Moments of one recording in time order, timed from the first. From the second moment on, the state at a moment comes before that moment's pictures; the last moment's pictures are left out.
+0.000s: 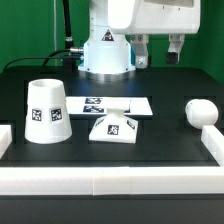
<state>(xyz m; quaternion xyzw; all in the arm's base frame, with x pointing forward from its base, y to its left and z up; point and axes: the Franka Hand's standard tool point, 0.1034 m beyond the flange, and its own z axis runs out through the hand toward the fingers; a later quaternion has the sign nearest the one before) 0.559 0.038 0.148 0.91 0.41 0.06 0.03</state>
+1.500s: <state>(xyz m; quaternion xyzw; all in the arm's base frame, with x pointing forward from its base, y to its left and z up) 0.517 -0.029 0.097 0.99 0.09 0.06 -0.01</state>
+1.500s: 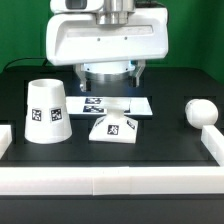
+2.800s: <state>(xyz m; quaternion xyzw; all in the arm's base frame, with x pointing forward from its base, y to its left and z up) 0.482 -0.023 0.066 0.99 -0.13 0.04 -0.03</state>
